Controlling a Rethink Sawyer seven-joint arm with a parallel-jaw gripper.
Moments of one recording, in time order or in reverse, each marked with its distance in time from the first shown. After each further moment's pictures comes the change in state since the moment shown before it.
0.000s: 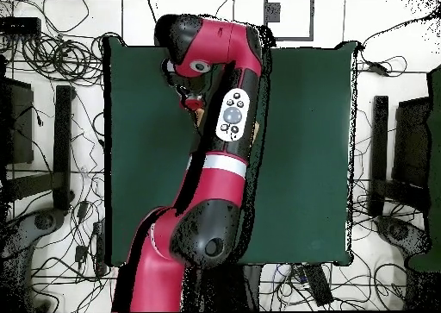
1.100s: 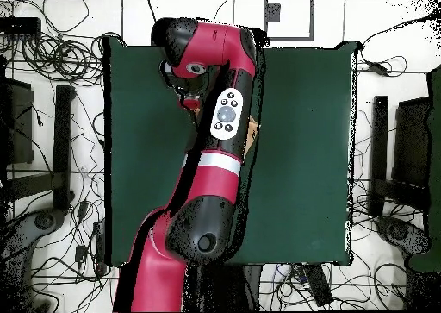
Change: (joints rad) arm -0.002 0.029 -0.064 -0.008 0.052 -0.050 0.000
